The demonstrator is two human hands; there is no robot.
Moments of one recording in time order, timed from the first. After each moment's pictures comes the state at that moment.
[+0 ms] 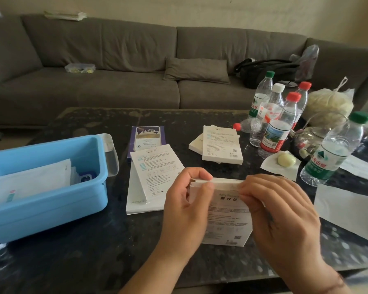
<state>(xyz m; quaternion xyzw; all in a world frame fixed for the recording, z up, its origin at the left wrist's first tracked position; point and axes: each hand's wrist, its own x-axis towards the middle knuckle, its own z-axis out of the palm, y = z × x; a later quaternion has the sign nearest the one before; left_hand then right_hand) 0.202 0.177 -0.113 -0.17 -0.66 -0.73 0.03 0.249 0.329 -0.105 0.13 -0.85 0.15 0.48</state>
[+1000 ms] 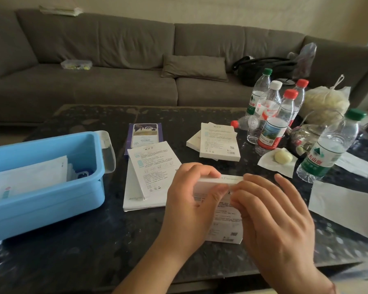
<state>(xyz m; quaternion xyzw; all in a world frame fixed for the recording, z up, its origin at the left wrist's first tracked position) 0.196 0.180 -0.121 -0.24 -0.75 -0.61 0.12 0.262 0.322 -0.113 0.13 -0.87 0.03 0.47</state>
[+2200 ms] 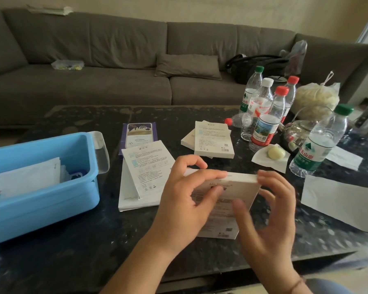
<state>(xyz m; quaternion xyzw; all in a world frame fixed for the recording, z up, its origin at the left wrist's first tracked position) 0.187 0.173 -0.123 -0.33 -0.76 -0.54 0.16 0.254 0.320 -0.147 0.01 -0.77 0.42 0.48</state>
